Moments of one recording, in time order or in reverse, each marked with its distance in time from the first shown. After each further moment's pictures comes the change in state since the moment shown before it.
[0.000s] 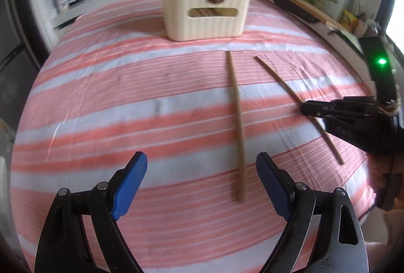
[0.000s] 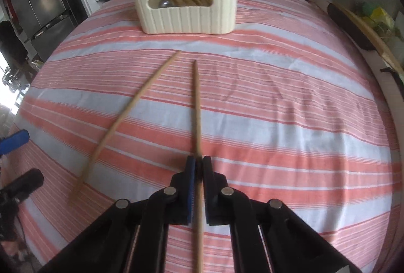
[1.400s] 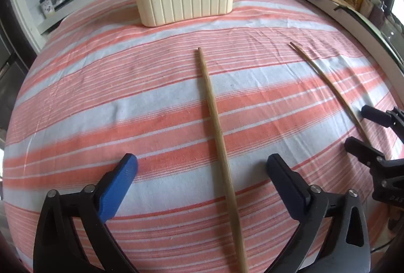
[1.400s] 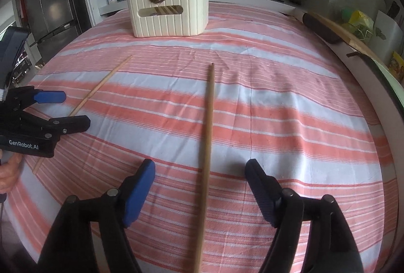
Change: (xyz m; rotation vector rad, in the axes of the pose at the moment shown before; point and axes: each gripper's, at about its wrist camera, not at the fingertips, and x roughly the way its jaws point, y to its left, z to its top) left arm 0.048 -0.025 0.001 0.029 0.056 0.036; right arm -0.029 -0.037 -0.071 -0.019 -0.172 0.015
